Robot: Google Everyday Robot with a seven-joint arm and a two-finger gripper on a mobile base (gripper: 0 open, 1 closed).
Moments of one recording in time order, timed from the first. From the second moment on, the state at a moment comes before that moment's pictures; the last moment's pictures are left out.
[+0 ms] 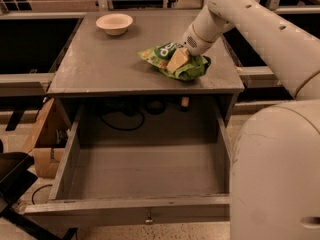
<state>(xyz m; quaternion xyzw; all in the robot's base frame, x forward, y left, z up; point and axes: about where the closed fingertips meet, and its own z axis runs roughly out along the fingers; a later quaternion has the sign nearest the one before) 0.749 -0.085 0.839 -0.40 0.88 0.09 0.24</state>
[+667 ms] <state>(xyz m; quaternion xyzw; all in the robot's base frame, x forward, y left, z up) 0.721 -0.117 0.898 -0.44 0.85 0.04 0.30</state>
